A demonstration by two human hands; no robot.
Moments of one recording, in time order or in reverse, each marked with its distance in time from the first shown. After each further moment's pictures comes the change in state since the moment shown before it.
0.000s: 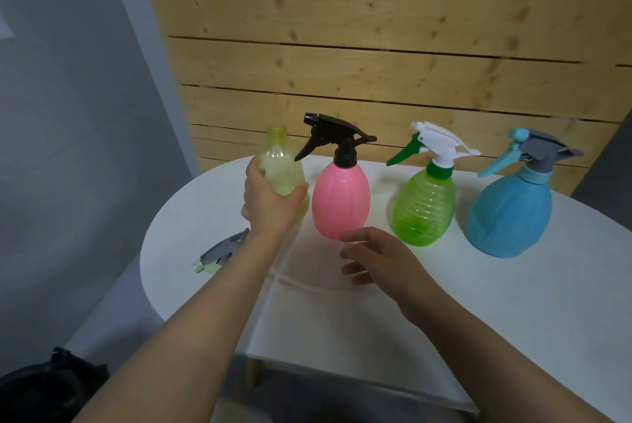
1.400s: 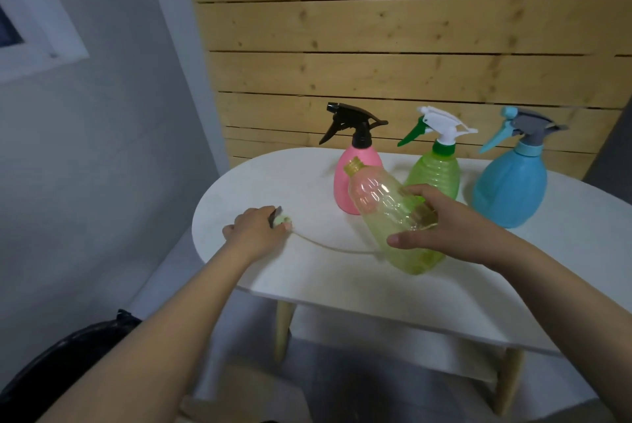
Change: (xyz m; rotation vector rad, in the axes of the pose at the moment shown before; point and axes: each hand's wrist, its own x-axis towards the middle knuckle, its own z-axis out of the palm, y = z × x) left_hand -0.050 -0.036 -0.099 0.705 -0.385 0.063; right_hand -0.047 -0.023 -0.056 -0.573 -0.057 -0.216
